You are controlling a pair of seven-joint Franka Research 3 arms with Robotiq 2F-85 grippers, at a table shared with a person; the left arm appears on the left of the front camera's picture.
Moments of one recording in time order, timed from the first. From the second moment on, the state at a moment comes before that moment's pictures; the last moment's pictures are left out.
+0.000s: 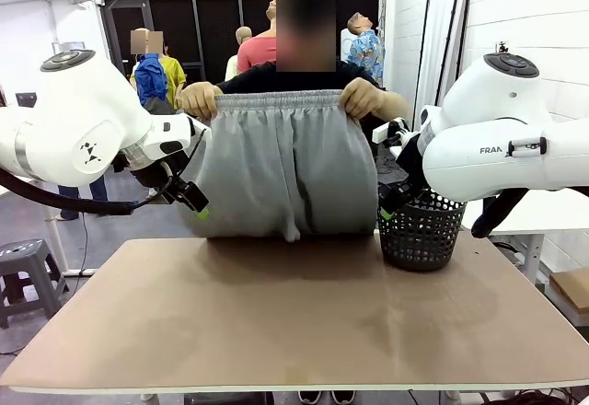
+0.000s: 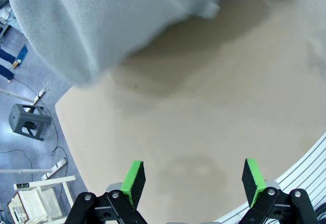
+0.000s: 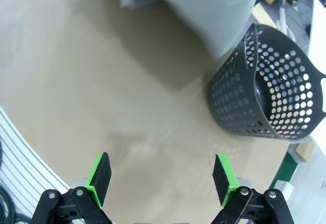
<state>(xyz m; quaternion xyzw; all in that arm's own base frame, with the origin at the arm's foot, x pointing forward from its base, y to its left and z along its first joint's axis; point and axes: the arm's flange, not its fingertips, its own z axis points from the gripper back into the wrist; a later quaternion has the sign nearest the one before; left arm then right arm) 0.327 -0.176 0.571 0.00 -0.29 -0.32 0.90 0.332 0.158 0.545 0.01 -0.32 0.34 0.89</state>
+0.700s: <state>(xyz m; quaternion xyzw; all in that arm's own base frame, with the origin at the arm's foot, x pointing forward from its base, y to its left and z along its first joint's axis) 0.327 -0.176 0.571 0.00 -0.29 -0.32 0.90 0.332 0.158 0.545 0.01 -0.32 0.34 0.89</state>
